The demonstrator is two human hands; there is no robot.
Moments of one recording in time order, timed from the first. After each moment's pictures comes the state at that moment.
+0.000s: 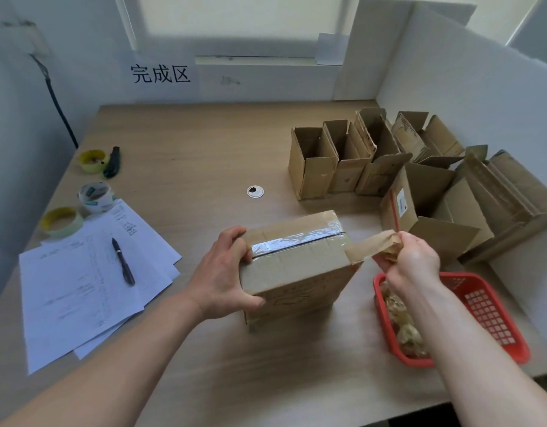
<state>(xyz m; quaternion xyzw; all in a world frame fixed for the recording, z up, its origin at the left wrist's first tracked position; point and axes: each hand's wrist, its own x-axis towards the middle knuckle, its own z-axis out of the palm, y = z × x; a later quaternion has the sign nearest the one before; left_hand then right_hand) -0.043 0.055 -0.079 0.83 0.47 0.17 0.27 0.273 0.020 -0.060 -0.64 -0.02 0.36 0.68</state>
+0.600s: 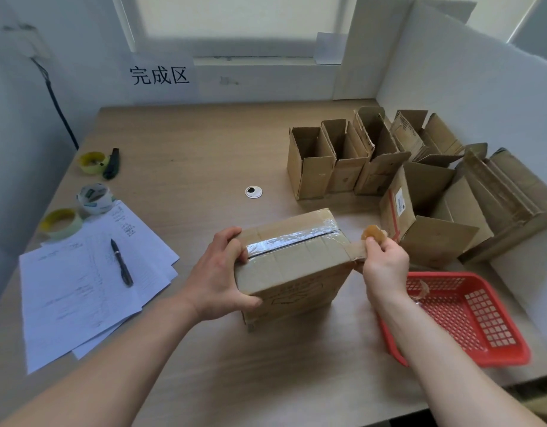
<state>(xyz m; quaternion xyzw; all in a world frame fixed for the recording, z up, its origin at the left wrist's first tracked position) -0.040 0.055 -0.083 0.82 0.47 0.19 0.28 0.252 0.014 -0.093 -0.72 -0.27 0.29 0.57</state>
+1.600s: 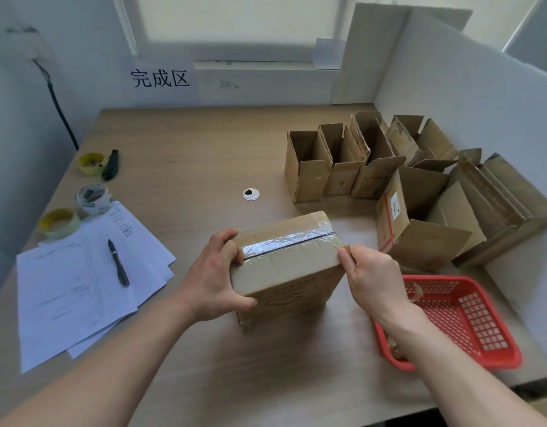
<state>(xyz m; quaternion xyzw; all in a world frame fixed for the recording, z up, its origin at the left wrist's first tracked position) -0.039 0.053 -0.085 0.81 0.48 0.20 0.27 0.257 -0.008 -0.074 -0.72 -0.65 0.02 0.26</state>
